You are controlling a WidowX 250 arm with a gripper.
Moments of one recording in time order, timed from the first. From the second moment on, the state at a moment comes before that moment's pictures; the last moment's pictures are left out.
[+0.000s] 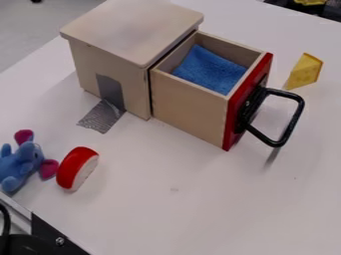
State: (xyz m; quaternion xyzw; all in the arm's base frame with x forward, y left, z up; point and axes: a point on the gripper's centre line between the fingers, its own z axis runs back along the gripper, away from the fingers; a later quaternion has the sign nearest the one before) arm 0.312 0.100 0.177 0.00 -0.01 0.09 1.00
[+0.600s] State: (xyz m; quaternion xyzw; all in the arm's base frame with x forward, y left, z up) arm 0.293 0.124 0.122 -0.01 0.04 0.13 0.99
